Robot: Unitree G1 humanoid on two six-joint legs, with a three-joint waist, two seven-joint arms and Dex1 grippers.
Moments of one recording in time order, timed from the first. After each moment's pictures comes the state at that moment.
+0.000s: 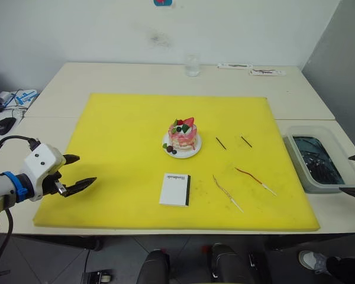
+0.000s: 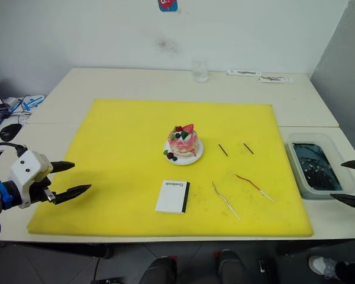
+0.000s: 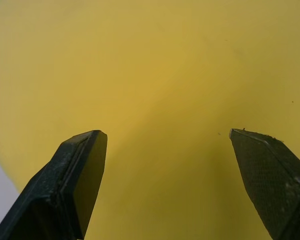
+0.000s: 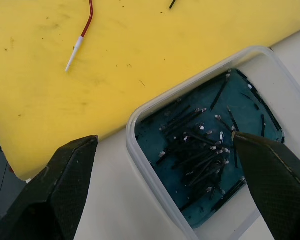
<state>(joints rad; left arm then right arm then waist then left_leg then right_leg) 0.05 1.01 0.40 -0.02 -0.31 0.26 -1.03 0.16 -1.20 -0.64 0.03 0.33 0.18 1.40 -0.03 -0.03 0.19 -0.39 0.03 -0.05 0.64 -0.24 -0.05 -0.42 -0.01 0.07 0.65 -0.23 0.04</state>
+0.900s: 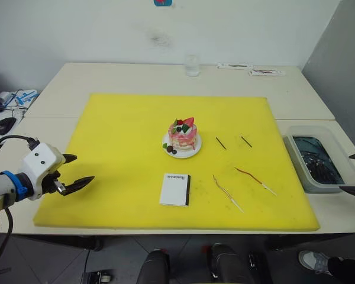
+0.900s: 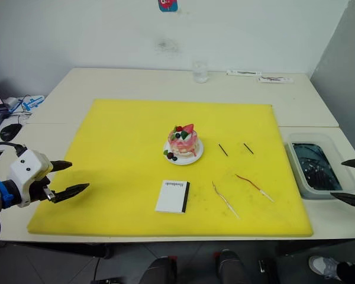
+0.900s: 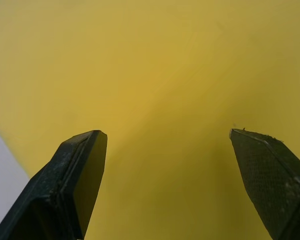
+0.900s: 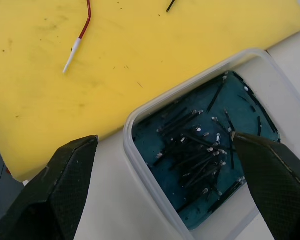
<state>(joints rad) 0.00 1.01 0.39 0.02 -0.28 0.27 -1.04 0.15 -1.20 -0.64 0.04 0.33 0.18 1.39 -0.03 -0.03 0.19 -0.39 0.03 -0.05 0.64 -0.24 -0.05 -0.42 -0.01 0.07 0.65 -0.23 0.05</state>
